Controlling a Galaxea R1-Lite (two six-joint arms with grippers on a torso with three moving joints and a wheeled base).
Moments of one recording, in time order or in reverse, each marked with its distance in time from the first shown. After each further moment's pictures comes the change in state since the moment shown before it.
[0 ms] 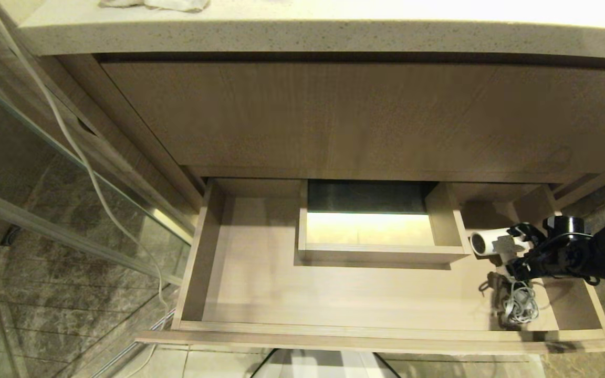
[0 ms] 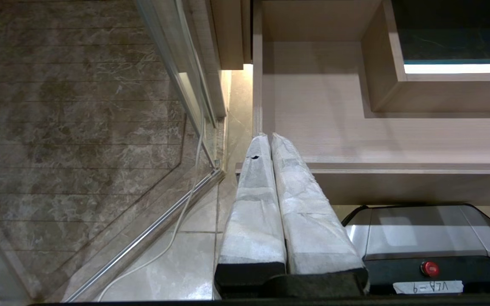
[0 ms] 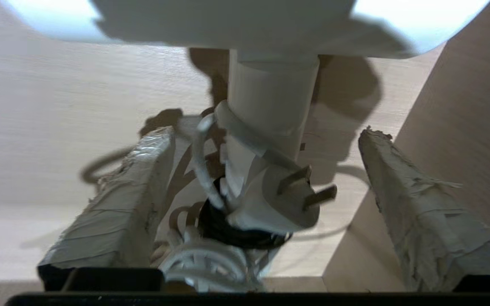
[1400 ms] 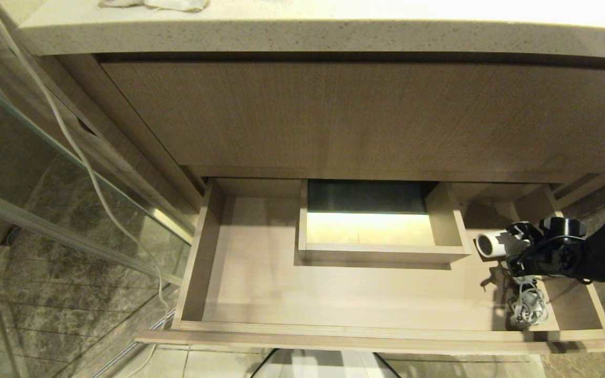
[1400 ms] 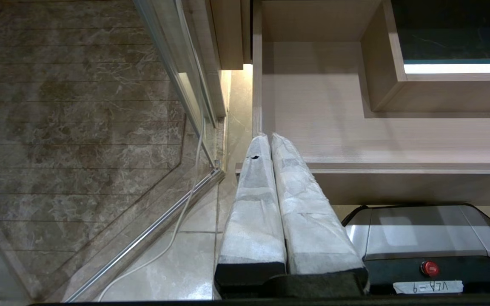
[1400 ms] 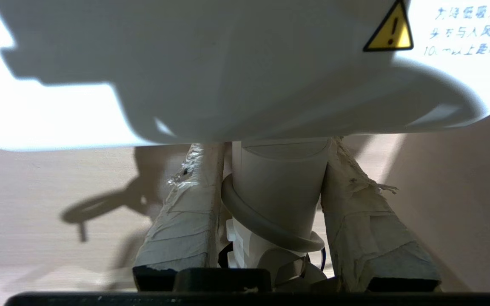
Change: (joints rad) left arm 0.000 0.000 0.000 0.000 0.000 0.001; right arm -0.008 0.068 -0.087 -0.056 -0.003 0.037
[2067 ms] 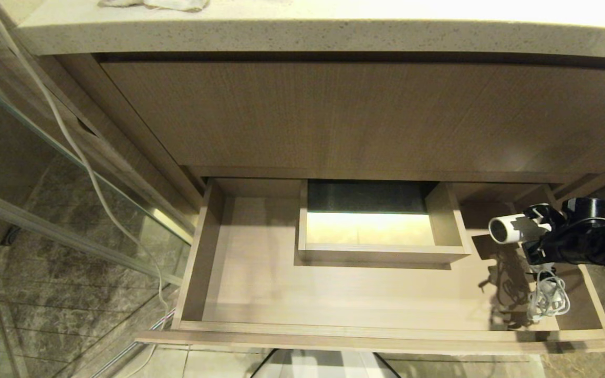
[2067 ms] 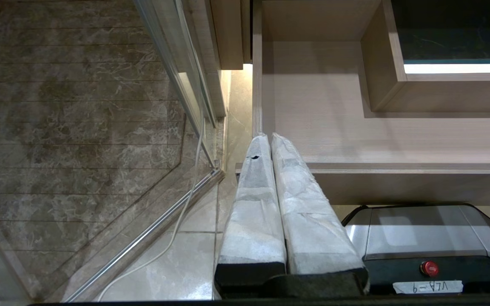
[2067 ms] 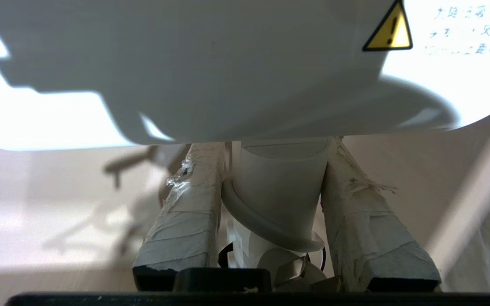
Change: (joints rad) left arm 0.000 0.000 0.000 0.000 0.000 -0.001; right arm -0.001 -0.260 0.212 0.013 -0.006 -0.002
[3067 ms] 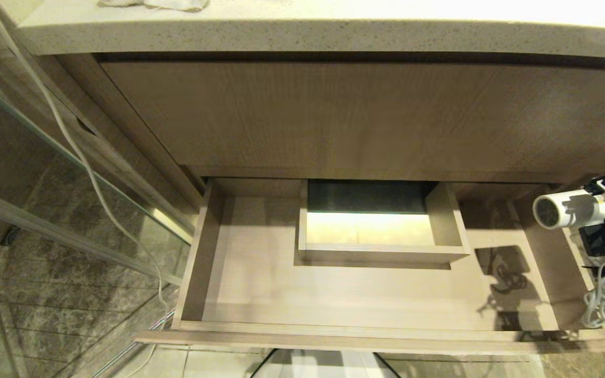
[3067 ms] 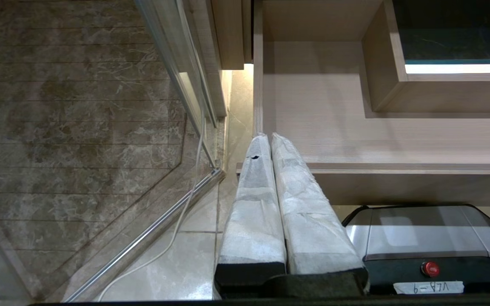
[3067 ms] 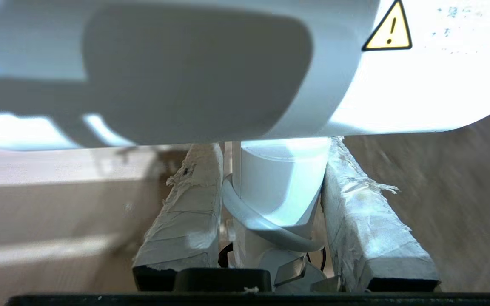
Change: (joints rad) left arm 0.000 0.000 0.000 0.000 0.000 0.000; right arm -0.033 -0.563 0.341 0.145 -0.050 0.002
